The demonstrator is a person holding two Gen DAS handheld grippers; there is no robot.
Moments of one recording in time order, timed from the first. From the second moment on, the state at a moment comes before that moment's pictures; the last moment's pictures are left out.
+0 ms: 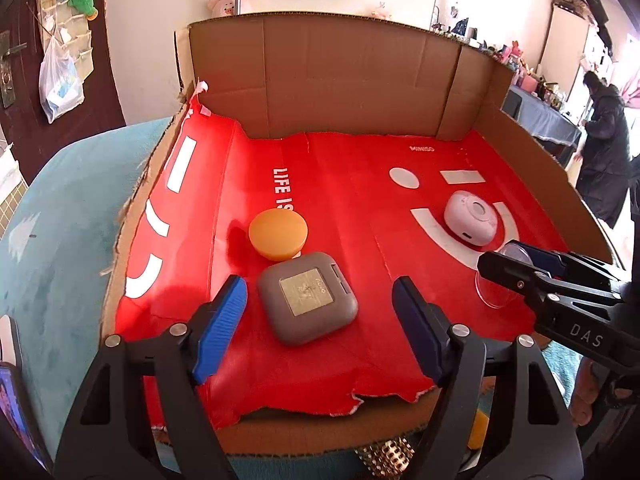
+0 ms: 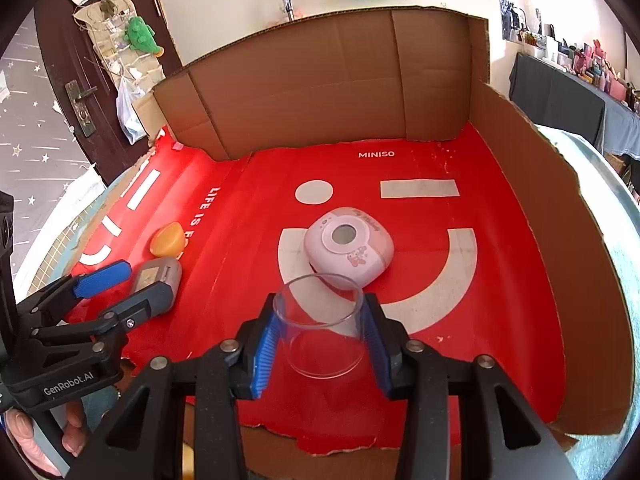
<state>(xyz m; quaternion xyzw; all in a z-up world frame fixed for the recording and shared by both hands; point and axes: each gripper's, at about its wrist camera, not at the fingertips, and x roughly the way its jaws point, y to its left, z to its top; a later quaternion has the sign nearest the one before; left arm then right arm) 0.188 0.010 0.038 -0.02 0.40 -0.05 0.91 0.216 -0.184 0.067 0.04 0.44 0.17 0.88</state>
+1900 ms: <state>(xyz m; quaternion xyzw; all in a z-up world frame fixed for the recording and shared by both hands) 0.067 0.002 0.071 0.00 0.32 -0.03 0.95 0.080 -0.193 0.135 0.03 0.30 0.20 0.93</state>
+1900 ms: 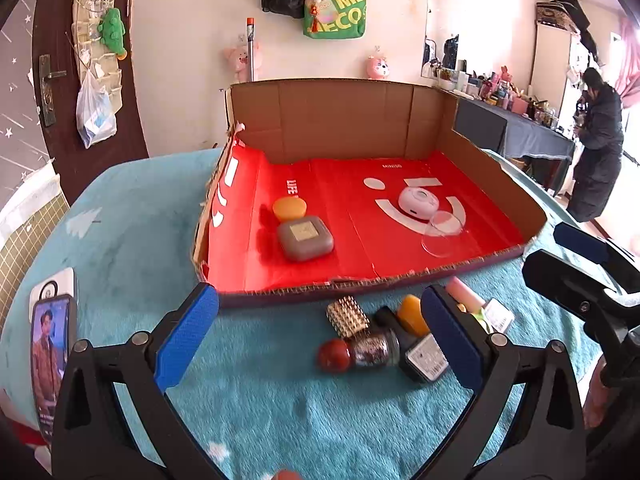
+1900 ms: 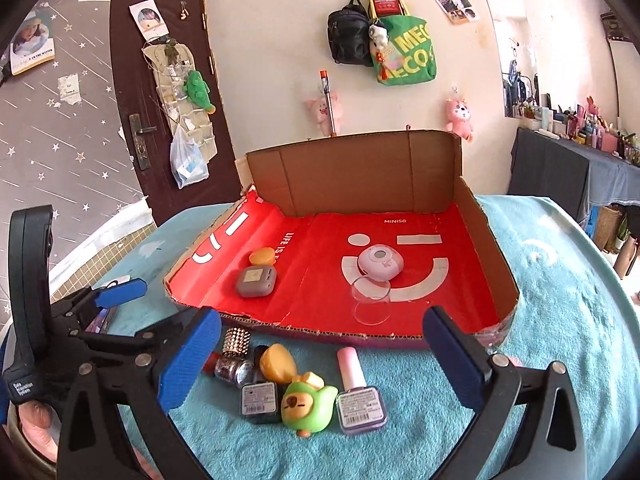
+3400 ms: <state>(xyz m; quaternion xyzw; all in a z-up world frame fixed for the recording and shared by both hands) 0.040 0.009 0.003 -0.04 0.43 -0.03 0.90 0.044 -0.184 0.068 0.01 0.41 0.20 0.89</state>
